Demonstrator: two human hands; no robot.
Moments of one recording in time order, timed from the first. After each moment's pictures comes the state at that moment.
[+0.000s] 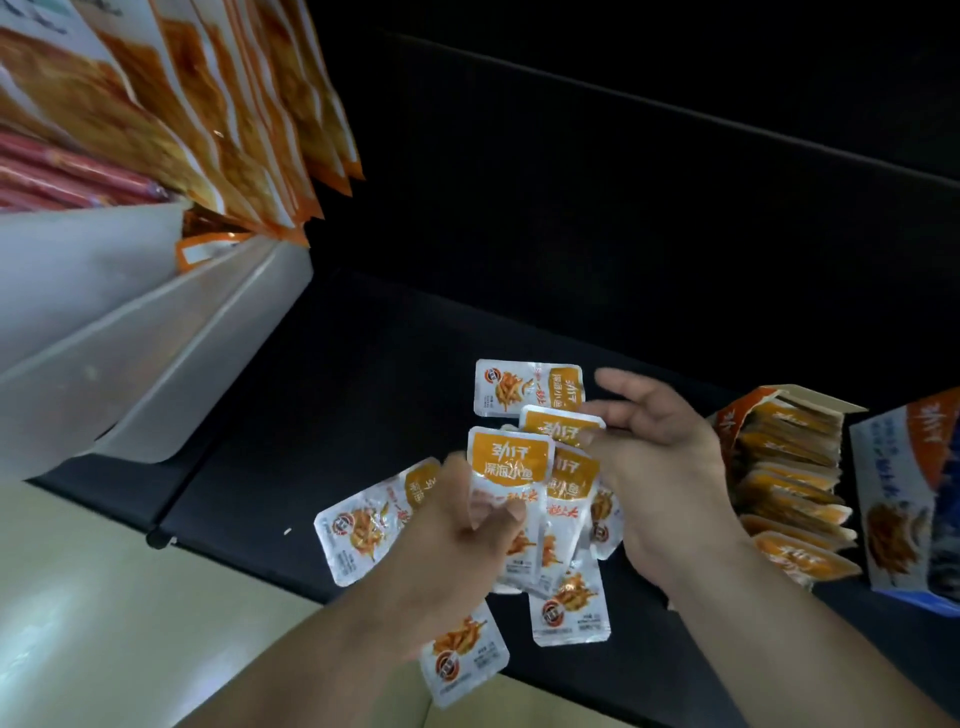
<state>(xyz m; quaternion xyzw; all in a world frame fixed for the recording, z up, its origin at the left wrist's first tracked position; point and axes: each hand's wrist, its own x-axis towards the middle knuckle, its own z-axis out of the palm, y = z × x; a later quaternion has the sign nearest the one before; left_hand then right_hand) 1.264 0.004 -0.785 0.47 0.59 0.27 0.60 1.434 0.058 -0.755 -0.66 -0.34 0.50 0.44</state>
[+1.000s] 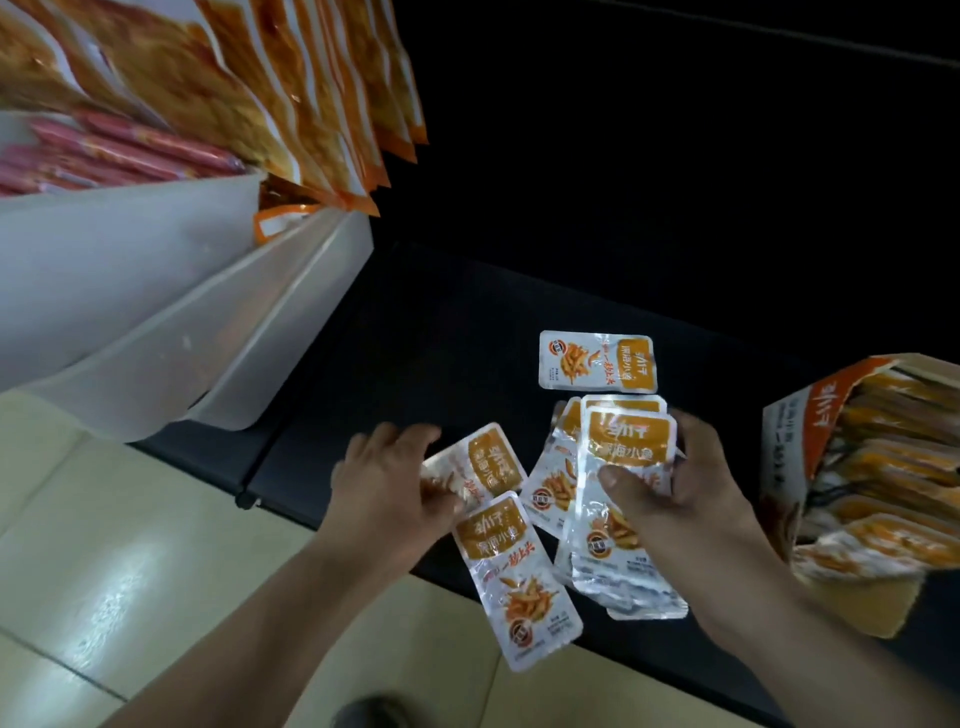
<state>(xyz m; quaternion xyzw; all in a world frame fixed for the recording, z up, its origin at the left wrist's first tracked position) 1.172 0.009 -0.823 0.61 0.75 0.03 0.24 1.421 0.014 -0.781 -0.67 -0.45 0.51 0.28</state>
